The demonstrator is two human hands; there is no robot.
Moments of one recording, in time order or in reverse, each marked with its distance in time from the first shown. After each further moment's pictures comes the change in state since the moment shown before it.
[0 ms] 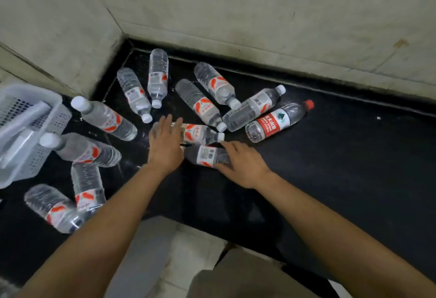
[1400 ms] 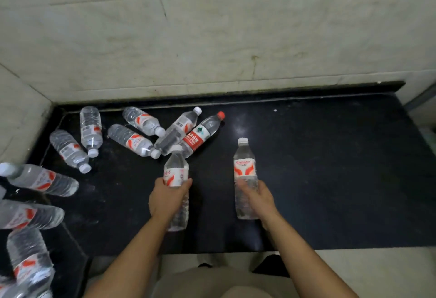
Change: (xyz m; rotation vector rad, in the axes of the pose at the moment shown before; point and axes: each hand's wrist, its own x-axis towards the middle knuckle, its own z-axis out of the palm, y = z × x) left_hand -0.106 0.174 0.025 -0.689 -0.036 -0.356; right_hand -0.209 0.092 0.018 1.310 0.485 0.863
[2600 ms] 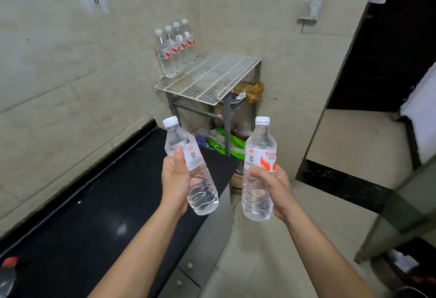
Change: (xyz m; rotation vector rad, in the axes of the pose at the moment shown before) left_hand -0.416 0.218 0.212 -0.515 -1.070 0.806; right_hand -0.278 0.119 -0.379 0.924 0.791 -0.522
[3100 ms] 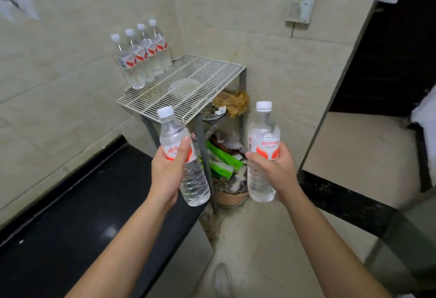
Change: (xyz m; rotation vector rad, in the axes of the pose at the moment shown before) left_hand 0.130 0.000 0.178 0.044 0.026 -0.028; right_hand 0.208 -0.105 -0.091 -0.231 0.047 -0.180
